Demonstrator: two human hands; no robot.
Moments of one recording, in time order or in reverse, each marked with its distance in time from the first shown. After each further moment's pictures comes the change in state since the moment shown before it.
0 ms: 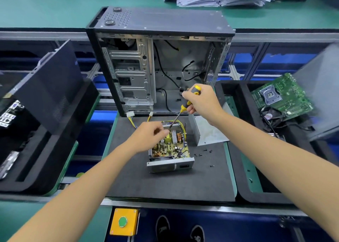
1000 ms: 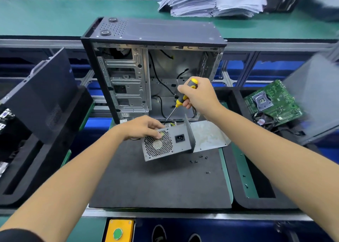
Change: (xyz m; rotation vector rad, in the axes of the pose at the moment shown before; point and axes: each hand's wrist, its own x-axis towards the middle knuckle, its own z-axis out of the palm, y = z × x) left_hand 0.039 0.011 -0.050 -0.308 -0.488 -0.100; right_hand 0.004 -0.039 -0.009 -0.020 0.043 -0.118
